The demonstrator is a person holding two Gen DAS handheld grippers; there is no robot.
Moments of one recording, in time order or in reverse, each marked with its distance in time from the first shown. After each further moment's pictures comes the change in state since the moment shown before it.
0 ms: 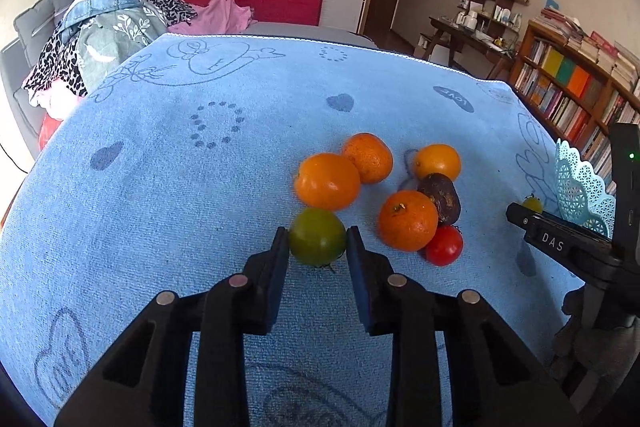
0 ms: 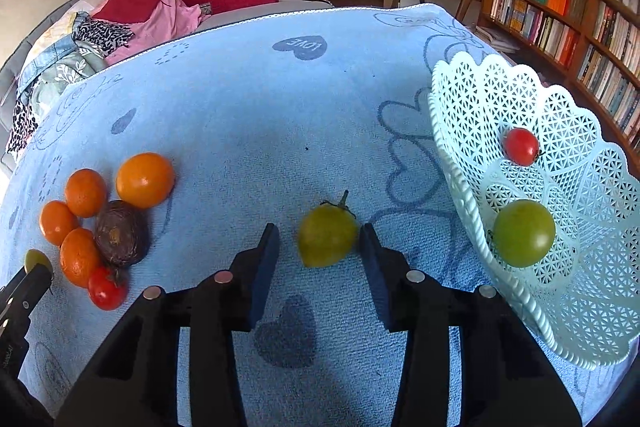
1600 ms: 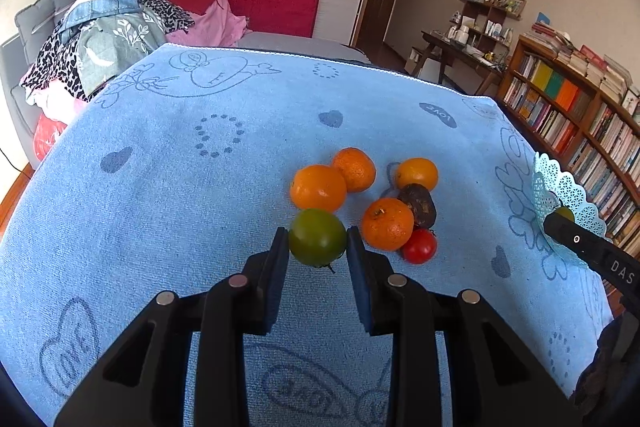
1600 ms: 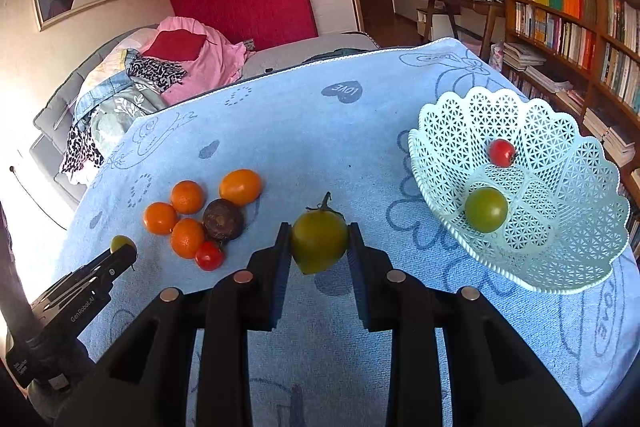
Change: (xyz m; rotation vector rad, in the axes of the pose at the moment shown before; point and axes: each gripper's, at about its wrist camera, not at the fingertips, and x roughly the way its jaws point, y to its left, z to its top) left arm -0.030 0.000 -0.001 -0.013 -0.047 -0.046; right arm -0.103 -0.020 -0.025 0.055 -0.124 0.211
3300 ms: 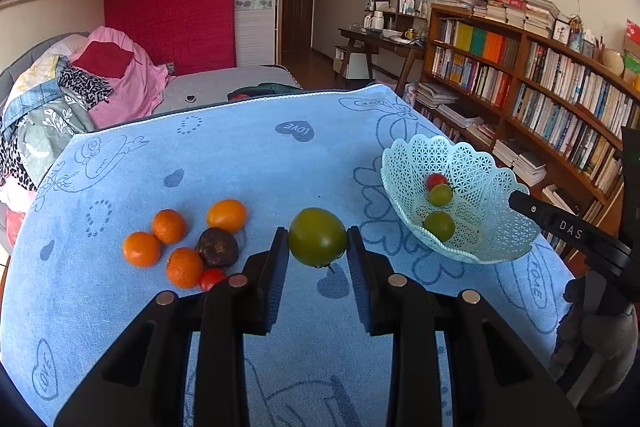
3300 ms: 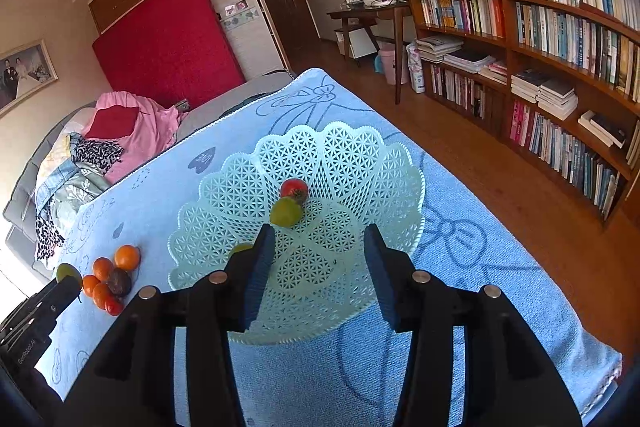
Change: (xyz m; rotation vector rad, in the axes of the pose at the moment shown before) left arm -0.024 -0.173 0.011 0.284 -0.042 -0.131; right arm -0.060 -0.173 0.003 0.249 -0.132 -0.145
